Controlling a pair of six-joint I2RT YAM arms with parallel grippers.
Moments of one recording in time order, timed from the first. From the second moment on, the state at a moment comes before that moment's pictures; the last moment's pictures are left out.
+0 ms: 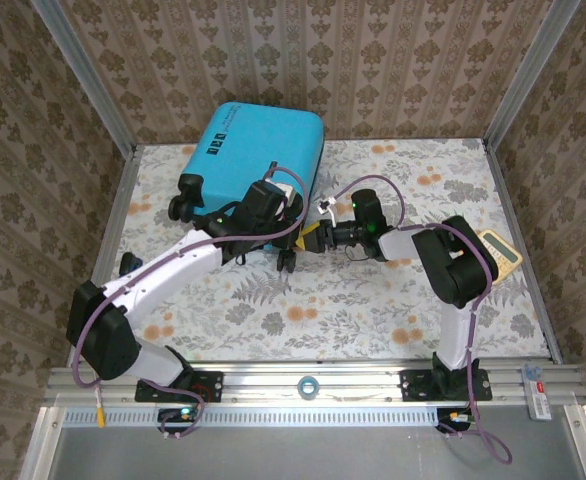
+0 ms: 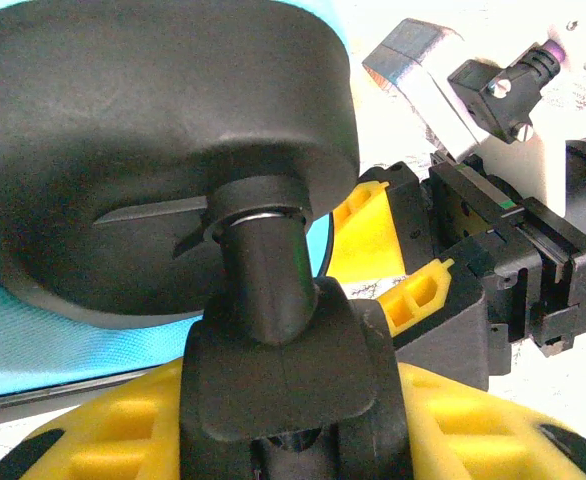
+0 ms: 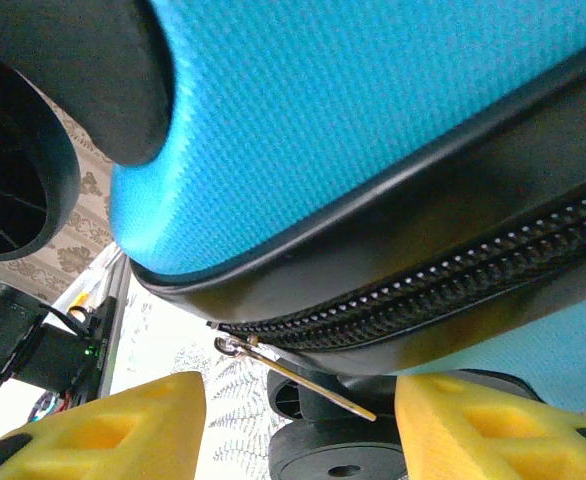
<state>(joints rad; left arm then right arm) -0.79 1.44 1.21 -0.57 -0.08 -0.32 0.39 1.95 0.96 0.54 -0.98 0.29</state>
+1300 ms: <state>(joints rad) -0.79 1.44 1.21 -0.57 -0.08 -0.32 0.45 1.83 0.94 0.34 -0.69 0.31</state>
